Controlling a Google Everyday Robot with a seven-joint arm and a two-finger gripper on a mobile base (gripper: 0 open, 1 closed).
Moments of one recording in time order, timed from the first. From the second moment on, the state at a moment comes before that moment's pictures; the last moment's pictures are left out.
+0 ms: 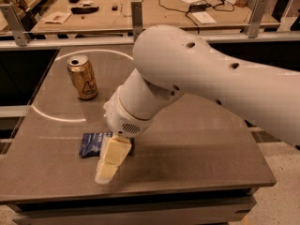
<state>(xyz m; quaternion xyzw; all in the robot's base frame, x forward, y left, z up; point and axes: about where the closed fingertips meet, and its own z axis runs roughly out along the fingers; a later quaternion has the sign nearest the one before) 0.420 0.095 0.845 -0.70 0.65 0.18 0.24</state>
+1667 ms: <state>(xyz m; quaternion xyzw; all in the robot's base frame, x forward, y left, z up) 0.425 0.092 0.813 -0.69 0.66 0.18 0.22</state>
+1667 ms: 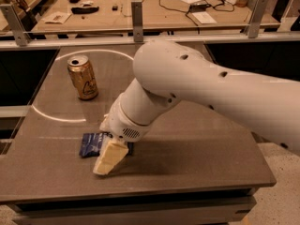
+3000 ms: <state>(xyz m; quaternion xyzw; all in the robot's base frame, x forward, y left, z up) 0.439 0.084 0.843 -0.66 0.67 0.23 0.26</state>
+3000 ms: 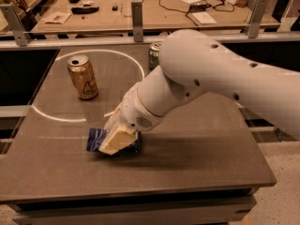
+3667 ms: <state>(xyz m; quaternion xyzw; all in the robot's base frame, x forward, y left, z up) 0.455 0.079 0.891 -0.64 0.66 0.23 0.32</state>
